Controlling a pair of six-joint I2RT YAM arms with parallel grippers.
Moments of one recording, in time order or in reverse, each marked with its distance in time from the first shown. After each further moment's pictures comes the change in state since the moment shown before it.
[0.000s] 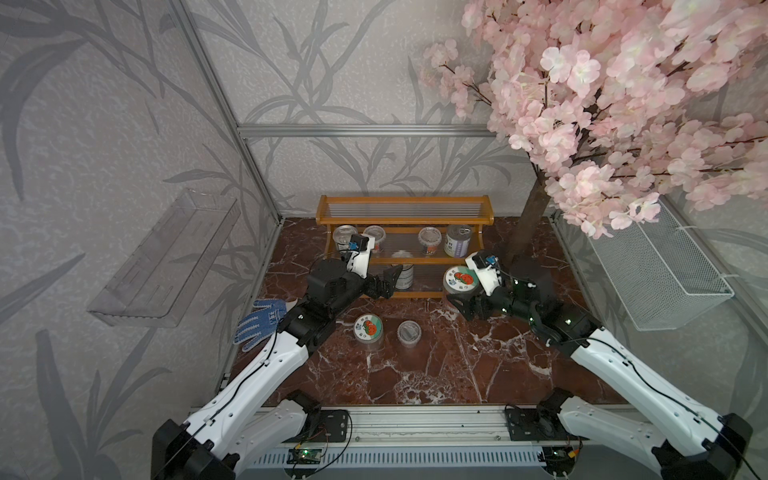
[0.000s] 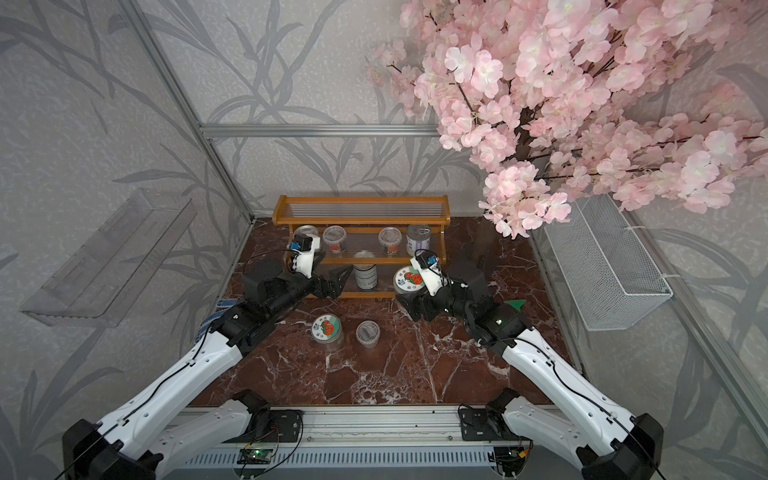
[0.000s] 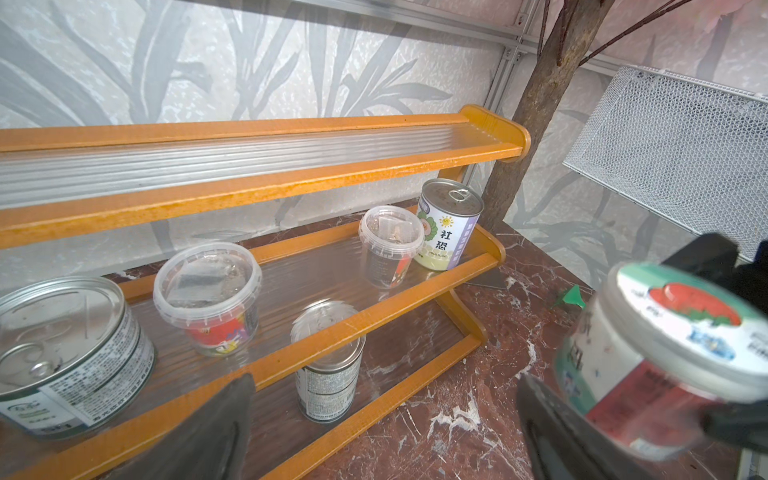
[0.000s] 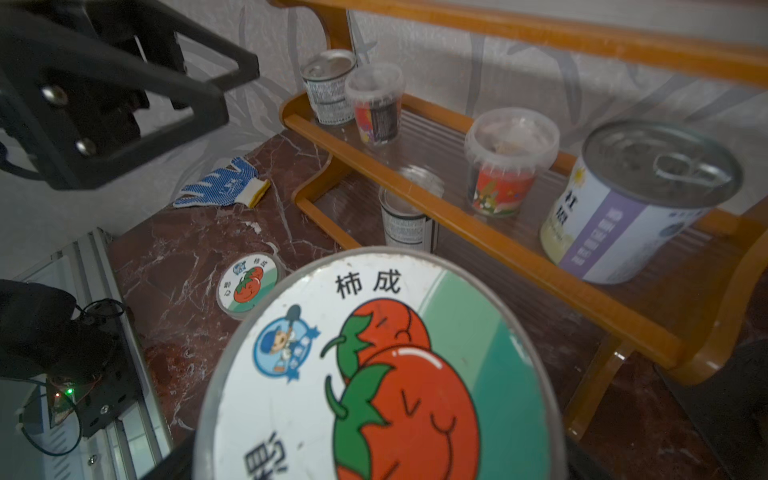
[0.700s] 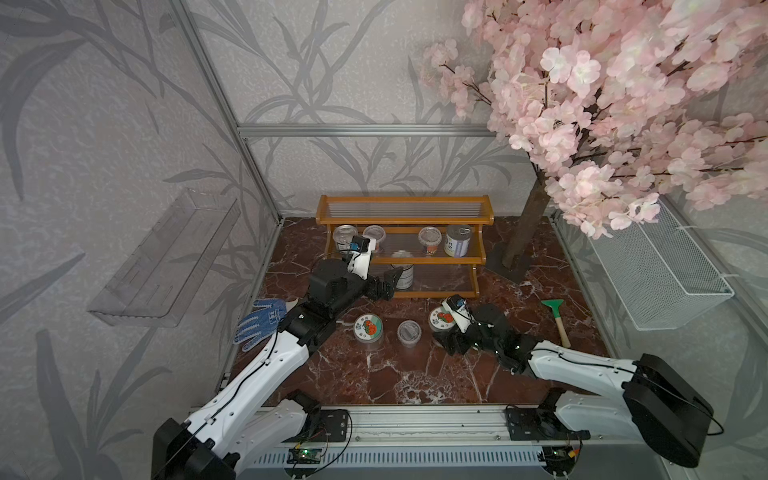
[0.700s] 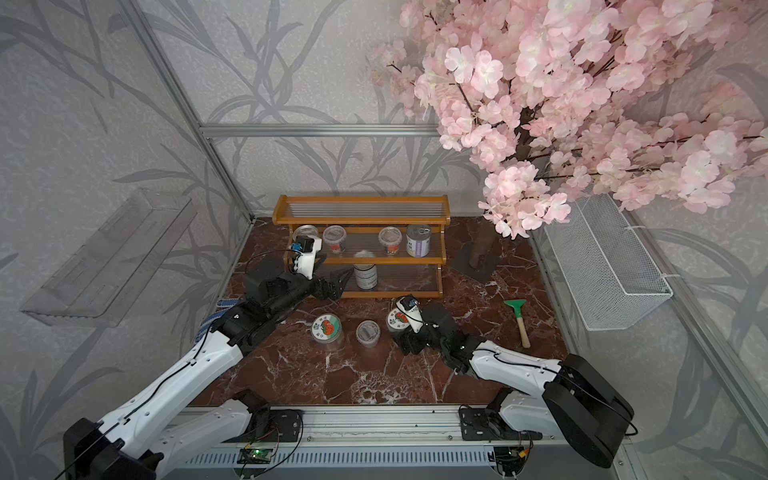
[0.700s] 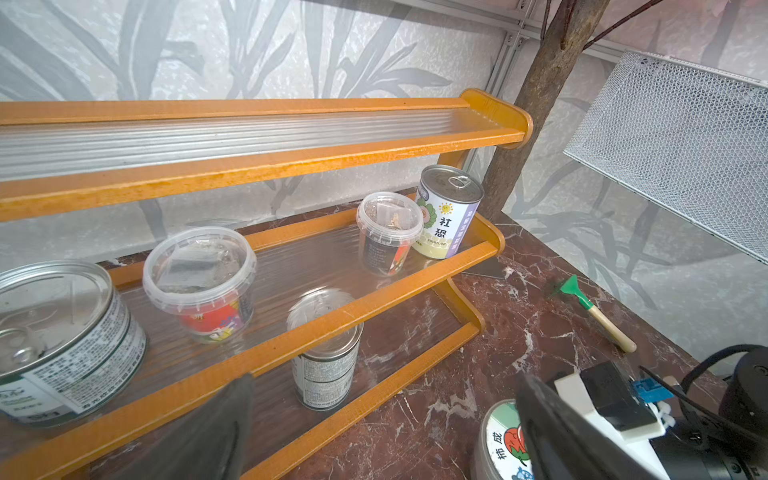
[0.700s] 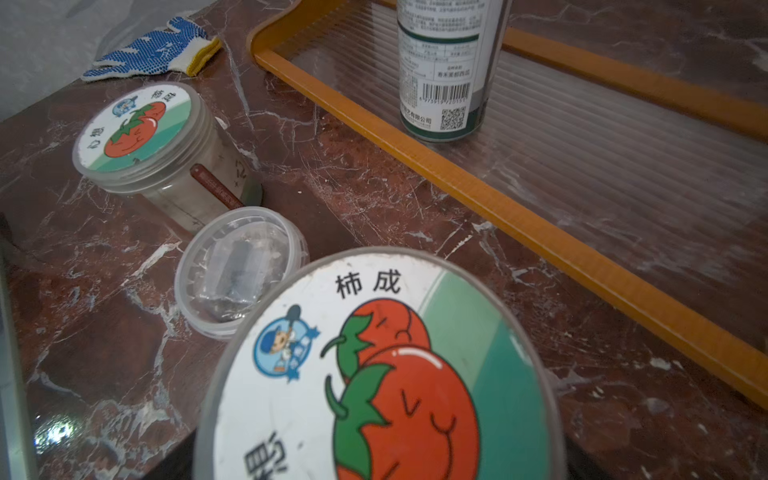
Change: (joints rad) left arm 0.001 0.003 -0.004 -0.016 0.011 -0.014; right arm 0.134 0.257 -0.443 0.608 0.117 0.039
